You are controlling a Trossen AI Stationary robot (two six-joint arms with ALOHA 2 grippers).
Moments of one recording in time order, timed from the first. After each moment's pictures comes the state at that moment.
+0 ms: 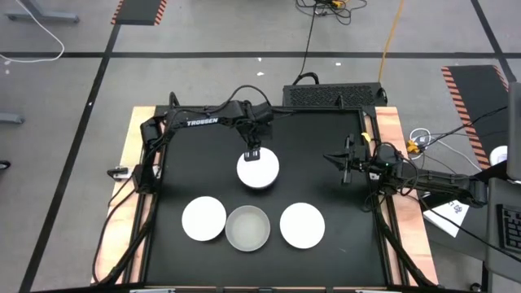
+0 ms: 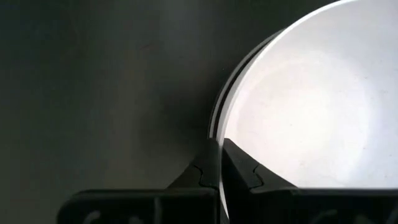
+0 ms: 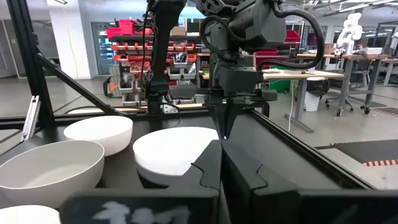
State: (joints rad) left arm 0.38 2.03 1.71 -0.96 0.21 0.35; right arm -0.31 0.27 0.02 0.32 -0.14 0.02
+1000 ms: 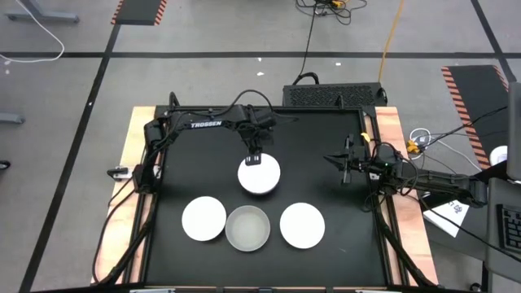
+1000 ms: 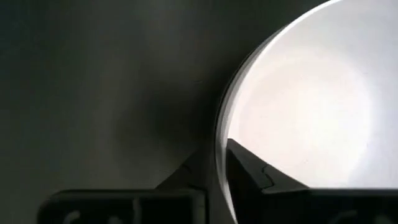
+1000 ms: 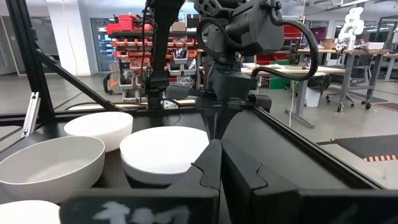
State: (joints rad) left arm 0.36 2.06 1.70 -0.96 0.27 0.33; right arm -0.31 0.27 0.02 0.30 -0.14 0.02
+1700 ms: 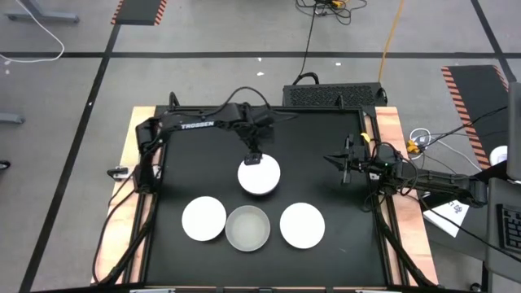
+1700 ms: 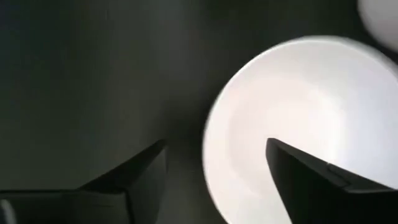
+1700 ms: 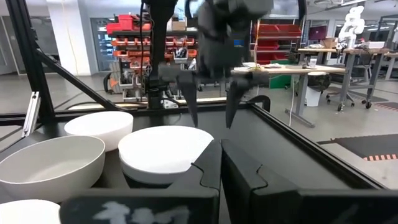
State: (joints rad) left arm 0.33 1.96 1.71 -0.94 0.23 0.33; right arm -0.31 0.27 0.02 0.30 -0.14 0.02
